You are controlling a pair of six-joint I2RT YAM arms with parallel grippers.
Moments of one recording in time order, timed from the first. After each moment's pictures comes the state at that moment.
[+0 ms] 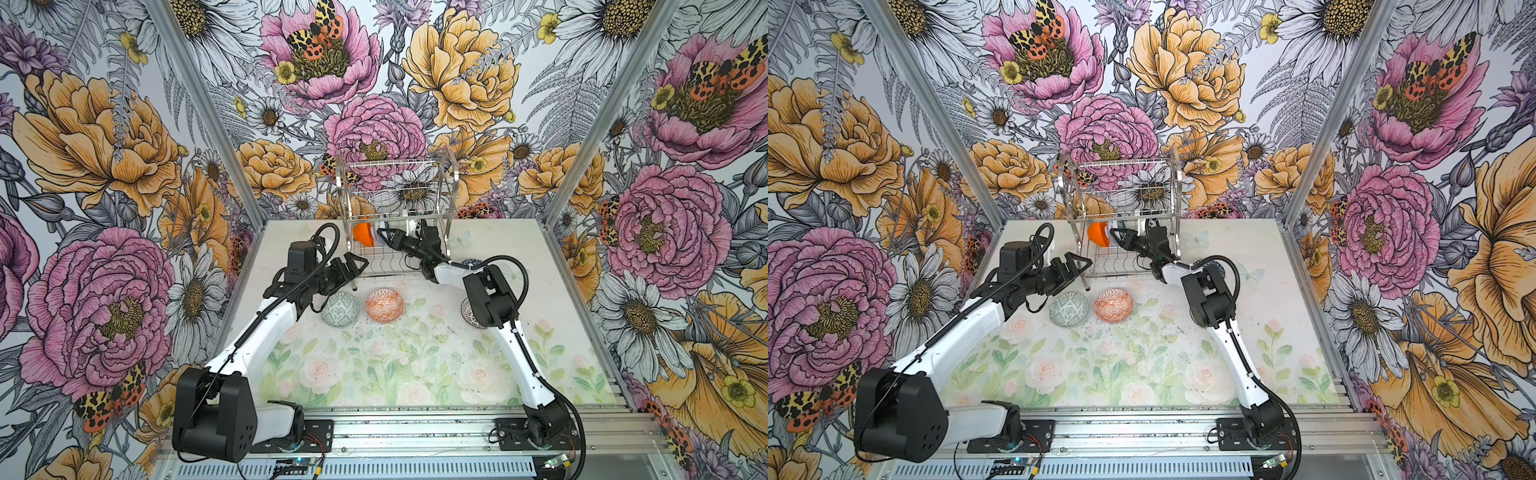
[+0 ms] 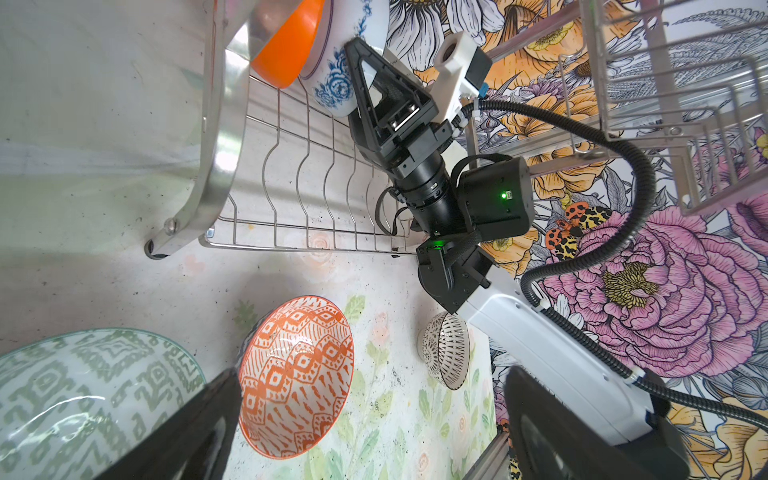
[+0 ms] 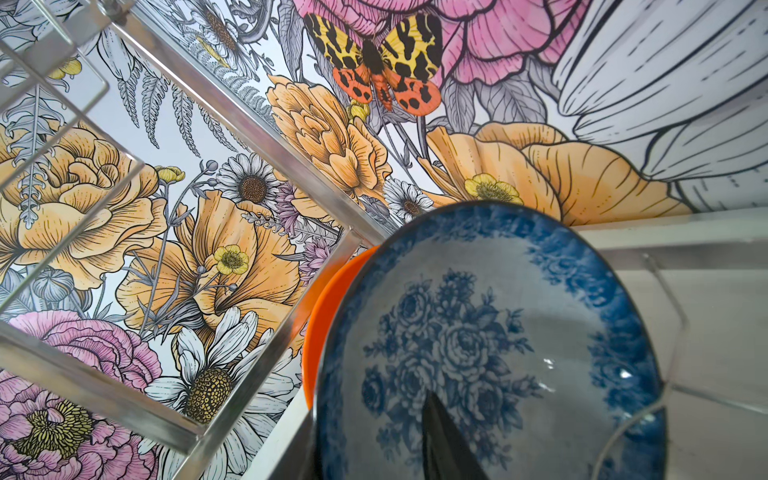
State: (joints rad) left arm -0.18 1.29 0.93 -0.23 0.50 -0.74; right arm 0.44 2.65 1.94 0.76 -0.57 0.86
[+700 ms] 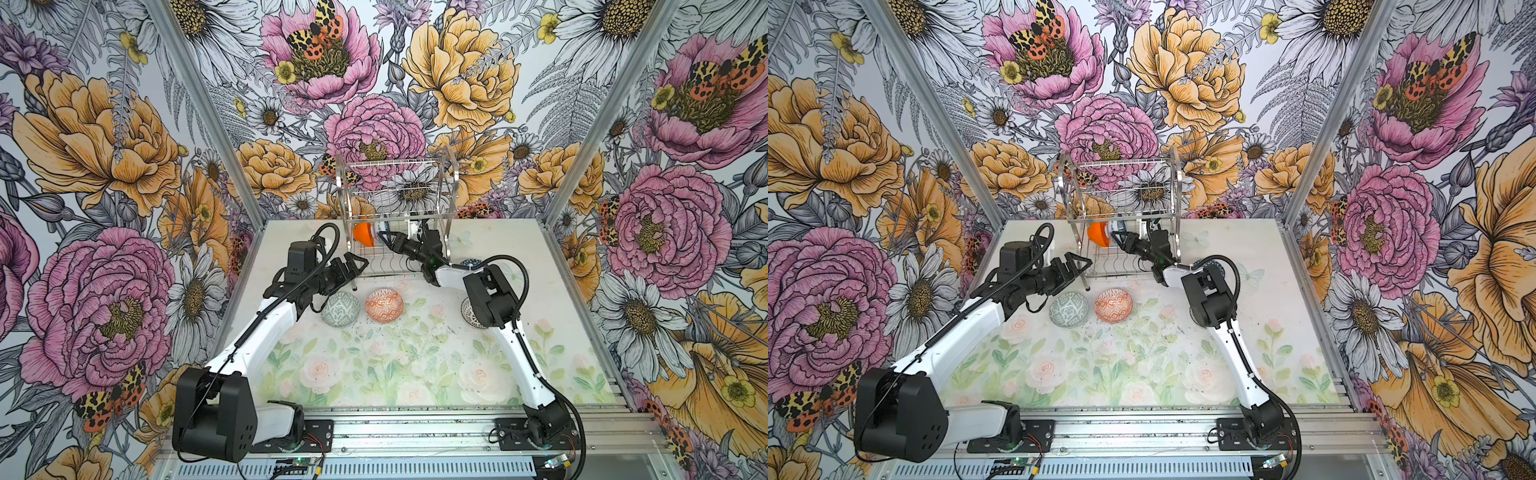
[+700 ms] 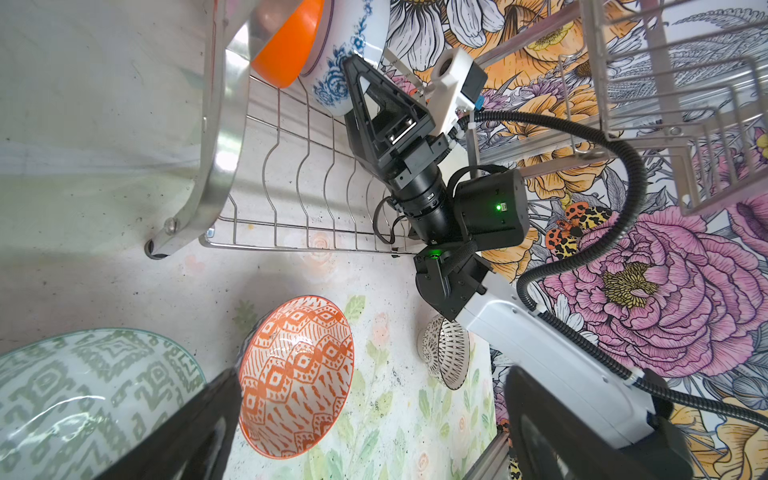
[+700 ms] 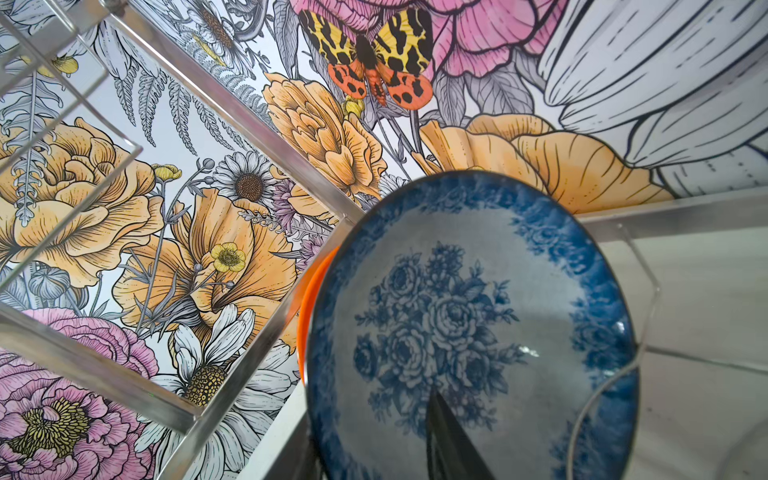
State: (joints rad) left arm -0.18 1.29 0.93 -0.23 0.50 -0.74; right arm 0.44 2.62 1.86 0.80 -0.55 0.86
